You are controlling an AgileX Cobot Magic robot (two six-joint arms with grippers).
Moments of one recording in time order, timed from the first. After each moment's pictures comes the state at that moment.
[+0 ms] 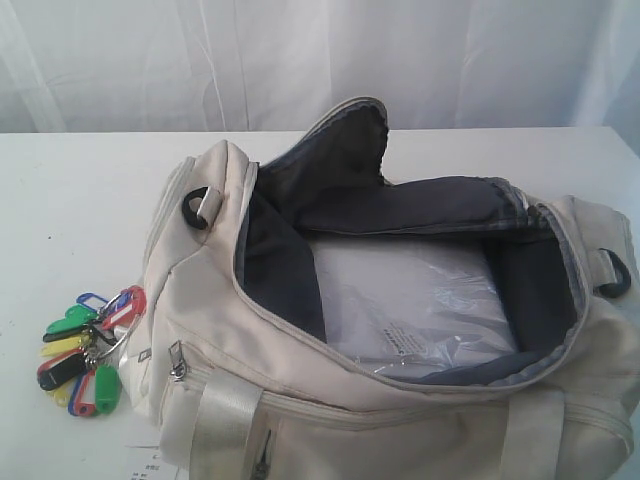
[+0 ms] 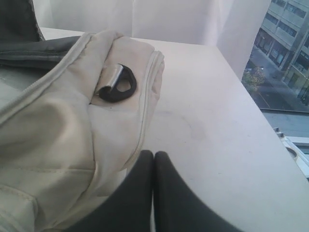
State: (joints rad) left arm 0.02 0.00 0.02 -0.04 0.42 0.10; right arm 0.11 0.01 0.00 -0.09 0.34 0.00
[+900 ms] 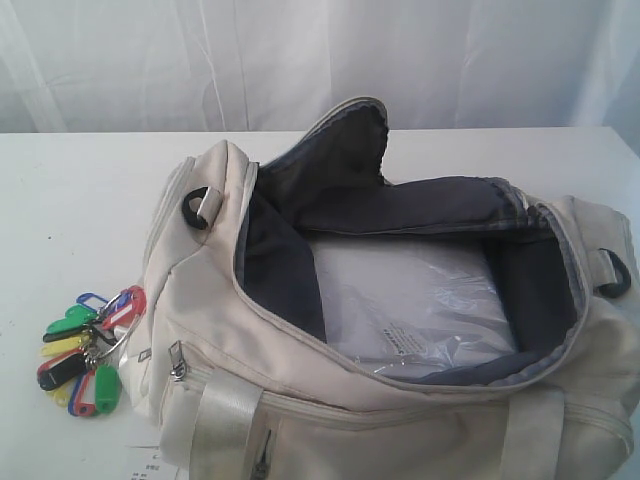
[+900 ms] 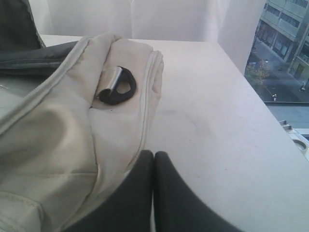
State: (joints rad) left arm 0.02 0.00 0.02 -0.04 0.42 0.10; right arm 0.11 0.01 0.00 -0.08 0.34 0.06
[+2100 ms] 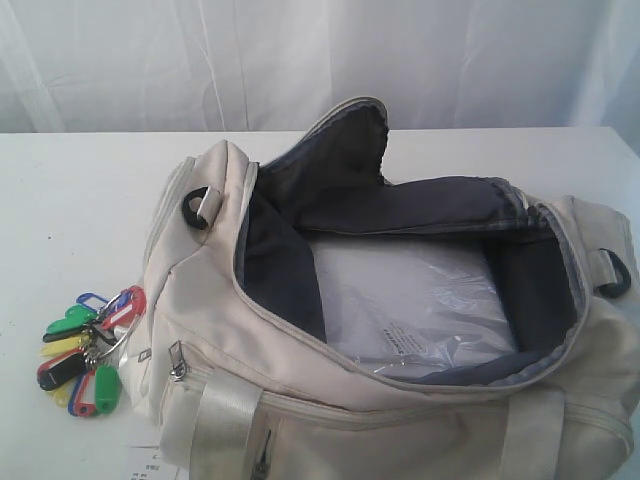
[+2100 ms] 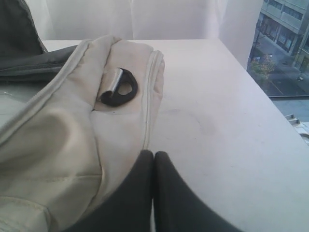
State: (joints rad) left arm 0.05 0.00 0.02 -0.04 0.42 0.10; right arm 0.12 0.01 0.00 -0.08 0.34 0.11
